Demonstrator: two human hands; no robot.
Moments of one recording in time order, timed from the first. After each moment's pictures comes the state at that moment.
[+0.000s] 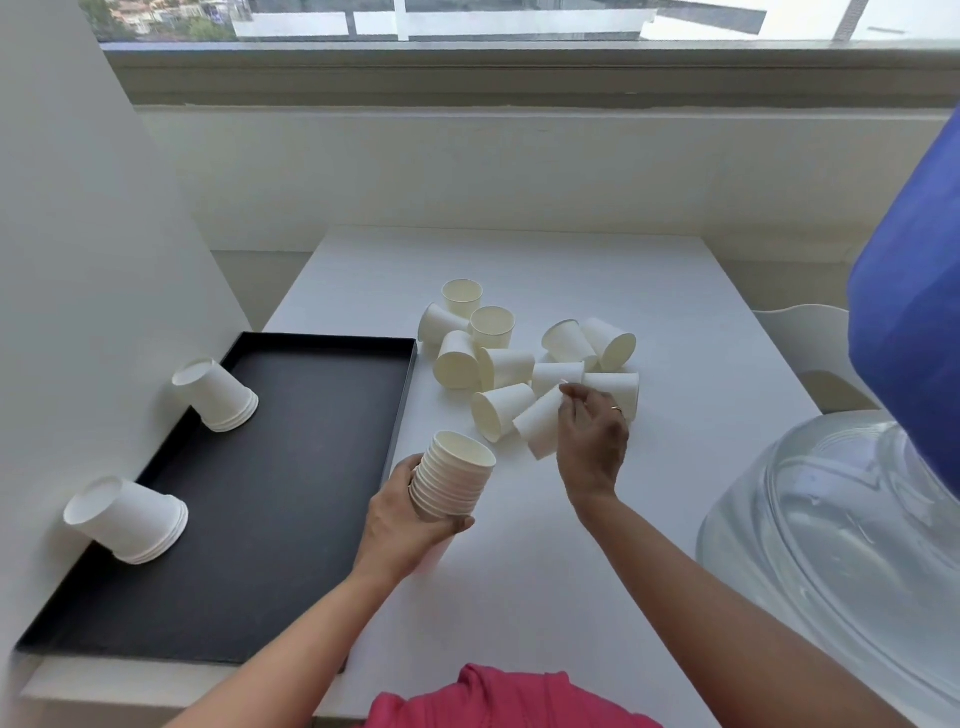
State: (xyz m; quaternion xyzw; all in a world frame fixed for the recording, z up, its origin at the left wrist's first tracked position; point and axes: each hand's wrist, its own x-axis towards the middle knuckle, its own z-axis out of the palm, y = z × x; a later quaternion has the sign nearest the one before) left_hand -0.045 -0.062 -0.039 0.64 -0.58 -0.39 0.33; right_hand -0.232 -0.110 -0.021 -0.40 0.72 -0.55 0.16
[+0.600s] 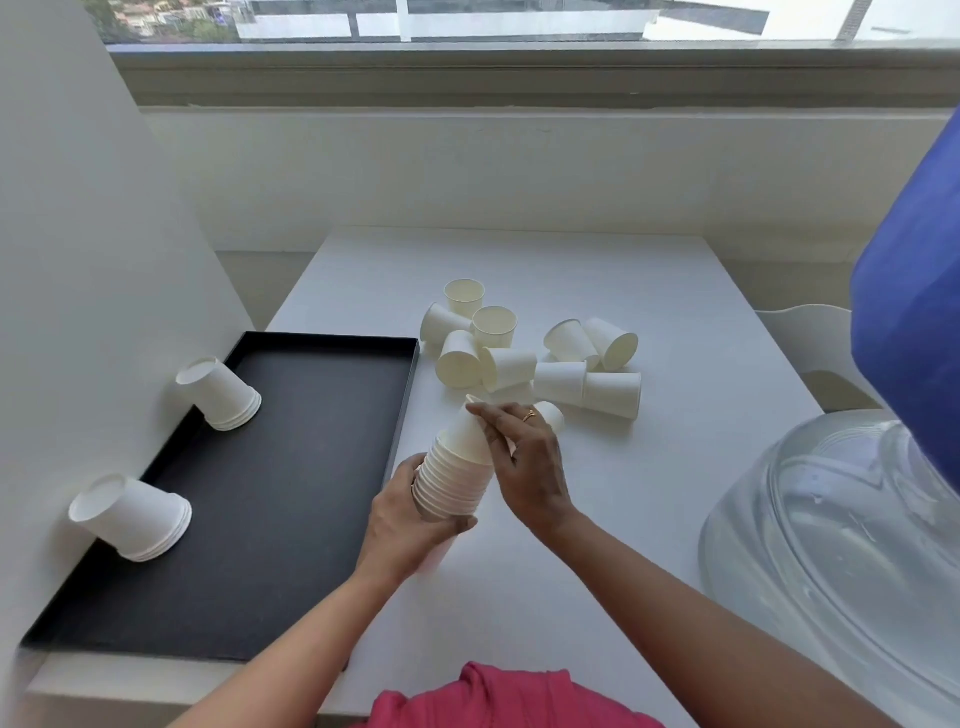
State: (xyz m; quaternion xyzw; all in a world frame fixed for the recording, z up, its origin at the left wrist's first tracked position) left_hand -0.045 -0.060 -0.041 0.63 -0.58 -0.39 0.33; right_hand -0.192 -0.092 -0.025 -0.66 0.51 -0.52 0.15
